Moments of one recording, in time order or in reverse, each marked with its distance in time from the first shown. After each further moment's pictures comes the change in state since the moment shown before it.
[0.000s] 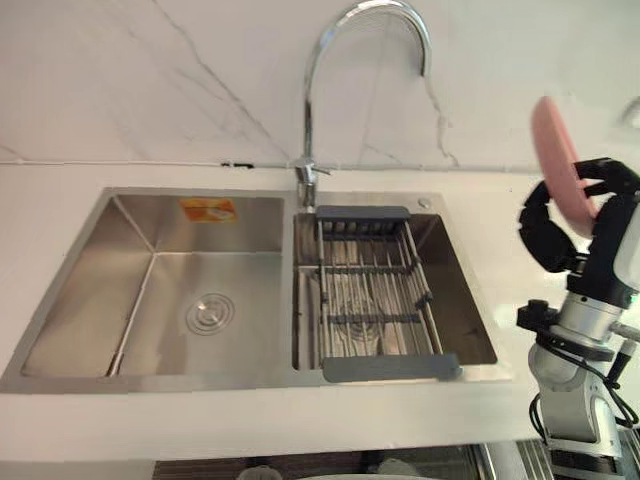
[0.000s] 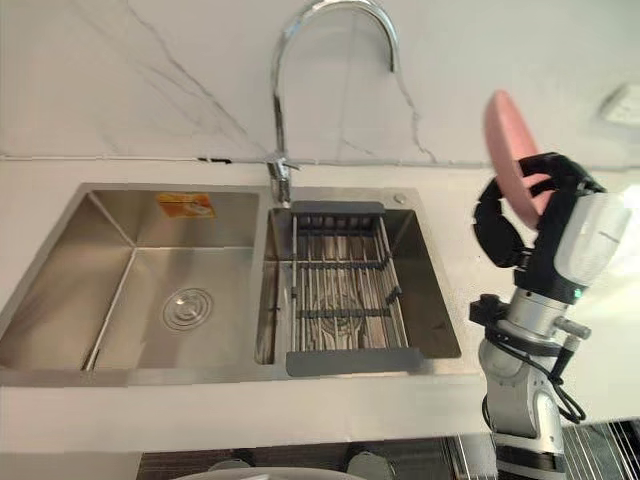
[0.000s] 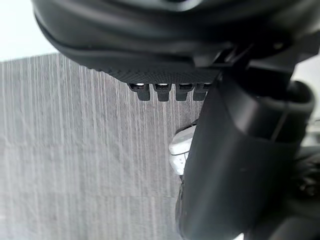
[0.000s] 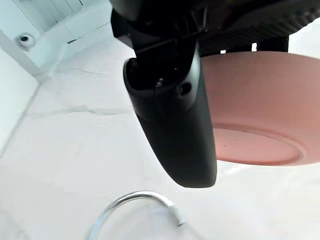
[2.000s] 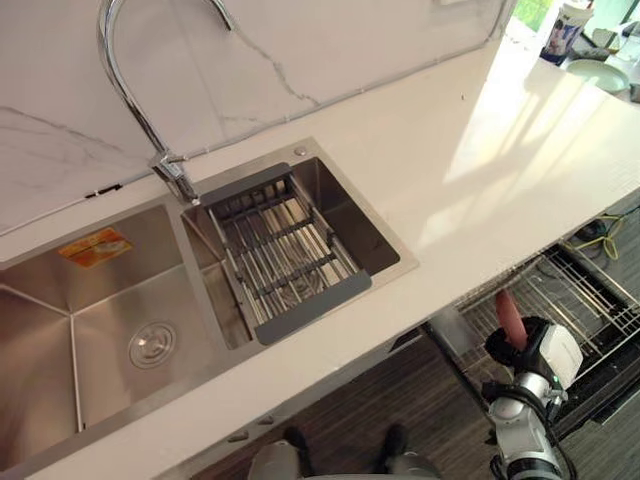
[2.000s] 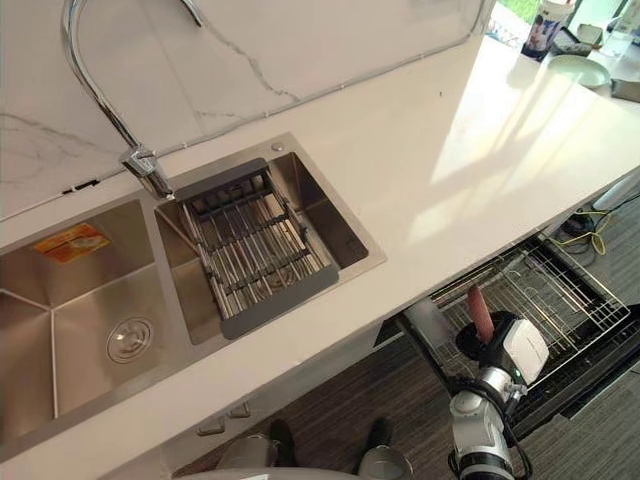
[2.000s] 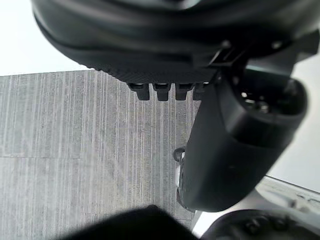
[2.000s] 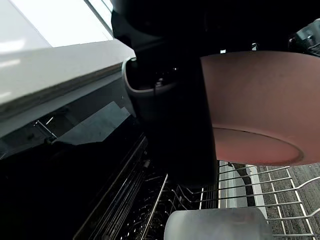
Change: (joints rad) left arm -0.034 -0.106 0.103 0.034 -0.270 -0.031 0.038; right arm -0.168 0.057 0.113 0.782 0.023 0.232 0.110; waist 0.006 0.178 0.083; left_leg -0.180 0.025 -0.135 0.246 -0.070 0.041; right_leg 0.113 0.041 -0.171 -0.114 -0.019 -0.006
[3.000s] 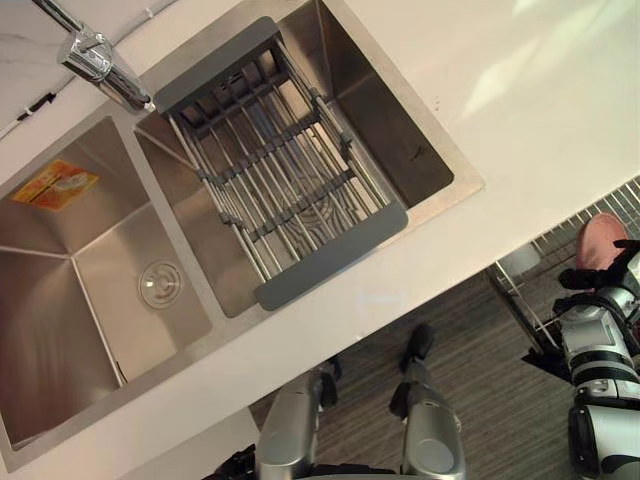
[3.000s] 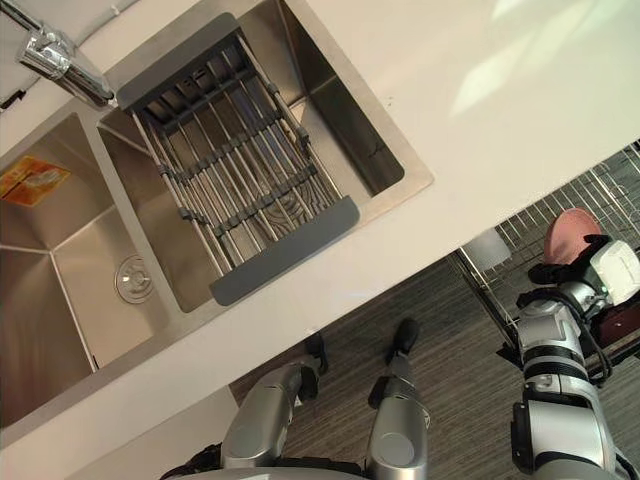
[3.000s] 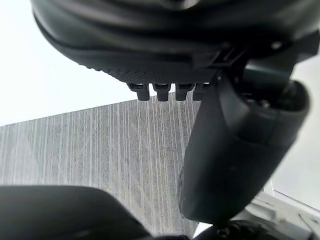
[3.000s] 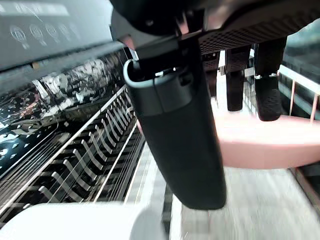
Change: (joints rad) left arm -0.133 0.034 -0.107 -0.050 -0.044 0.004 -0.063; right arm -0.391 -0.349 0.045 0.285 0.275 0.133 0.120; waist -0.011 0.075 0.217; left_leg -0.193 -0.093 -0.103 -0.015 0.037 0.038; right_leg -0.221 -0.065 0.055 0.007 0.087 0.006
